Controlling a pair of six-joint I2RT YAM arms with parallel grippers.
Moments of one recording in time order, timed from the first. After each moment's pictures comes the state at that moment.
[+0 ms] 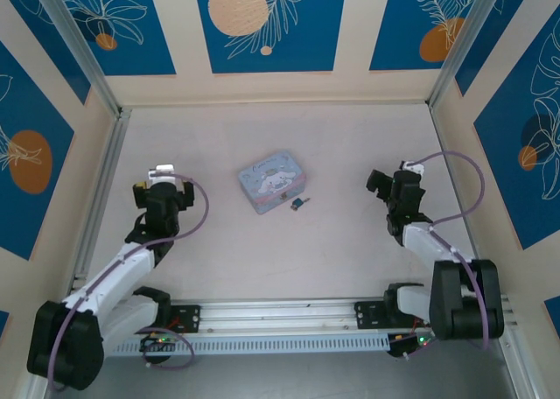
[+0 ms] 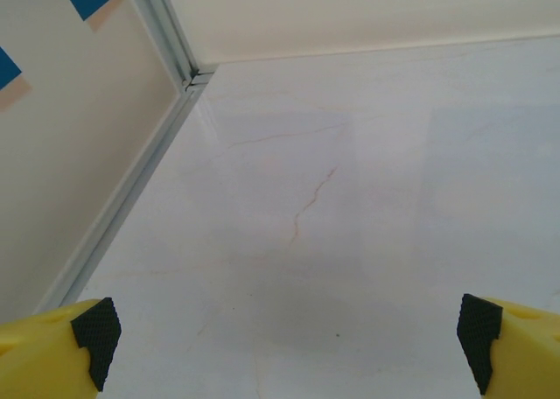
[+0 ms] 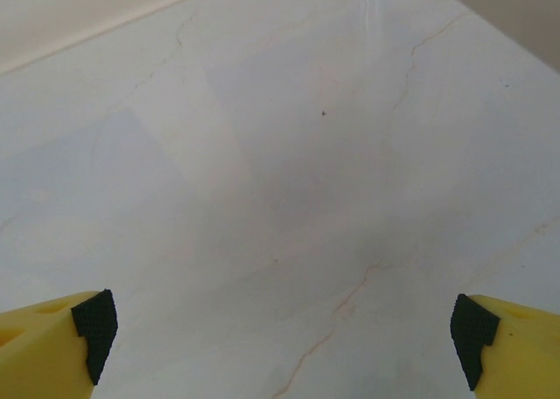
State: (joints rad) left arm -0.26 0.98 0.42 0.14 -0.53 -0.02; right arm 0.01 1.22 0.43 0.25 0.21 0.33
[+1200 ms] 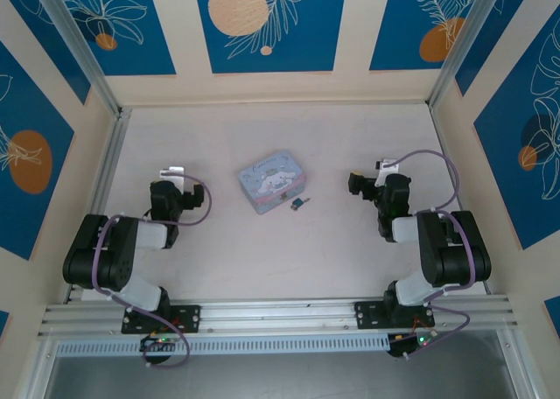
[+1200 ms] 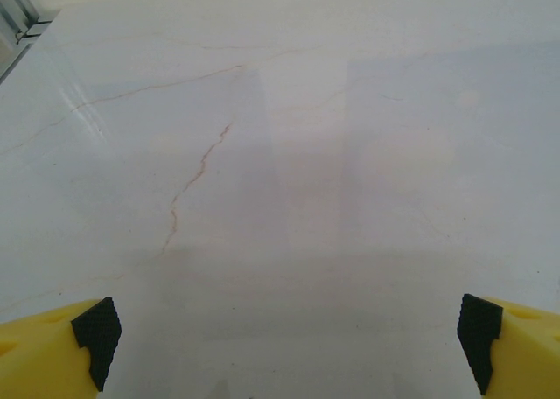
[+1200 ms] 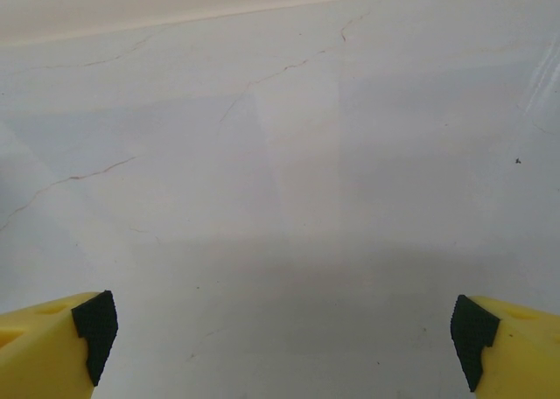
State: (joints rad) left arm -0.09 1.54 0.38 0.74 -0.12 0.03; right arm 0.02 1.52 0.39 0.74 -0.05 0.12
